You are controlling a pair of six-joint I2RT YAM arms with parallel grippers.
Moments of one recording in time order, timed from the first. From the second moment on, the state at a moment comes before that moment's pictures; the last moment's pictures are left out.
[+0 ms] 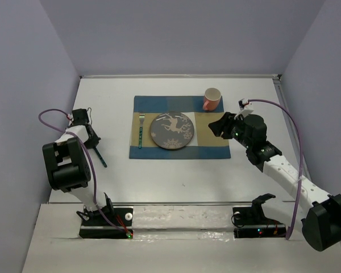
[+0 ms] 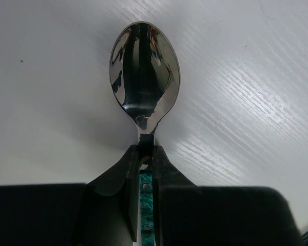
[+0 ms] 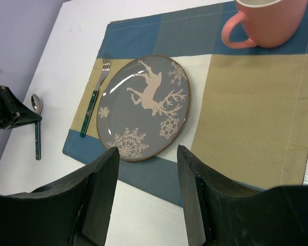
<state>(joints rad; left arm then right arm) 0.27 1.64 0.91 -0.36 -0.15 -0.33 0.38 1.03 0.67 0.10 -0.15 0.52</state>
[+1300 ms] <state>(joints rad) -0.72 2.20 1.79 -0.32 -0.17 -0.71 0.38 0.87 0.60 0.10 0.16 0.49</state>
